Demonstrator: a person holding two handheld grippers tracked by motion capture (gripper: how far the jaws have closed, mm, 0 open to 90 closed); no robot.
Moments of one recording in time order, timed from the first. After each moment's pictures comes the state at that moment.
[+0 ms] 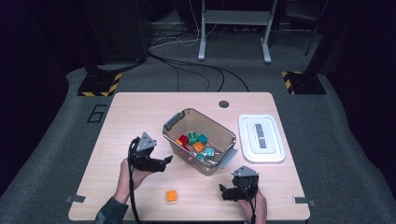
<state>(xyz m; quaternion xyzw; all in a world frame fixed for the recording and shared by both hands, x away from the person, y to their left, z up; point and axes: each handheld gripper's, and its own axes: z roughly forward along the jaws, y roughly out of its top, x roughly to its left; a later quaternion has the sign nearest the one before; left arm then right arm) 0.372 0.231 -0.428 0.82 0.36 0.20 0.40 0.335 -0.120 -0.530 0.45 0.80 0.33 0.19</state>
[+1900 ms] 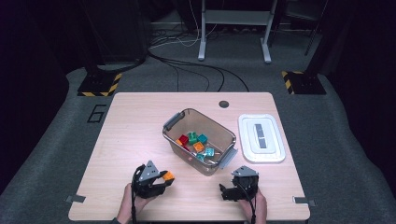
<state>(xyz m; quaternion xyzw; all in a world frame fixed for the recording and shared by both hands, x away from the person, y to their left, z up) 0.333 0.226 -0.478 0.84 0.32 0.16 0.41 0.335 -0.120 -0.530 0.45 0.80 0.33 0.19</state>
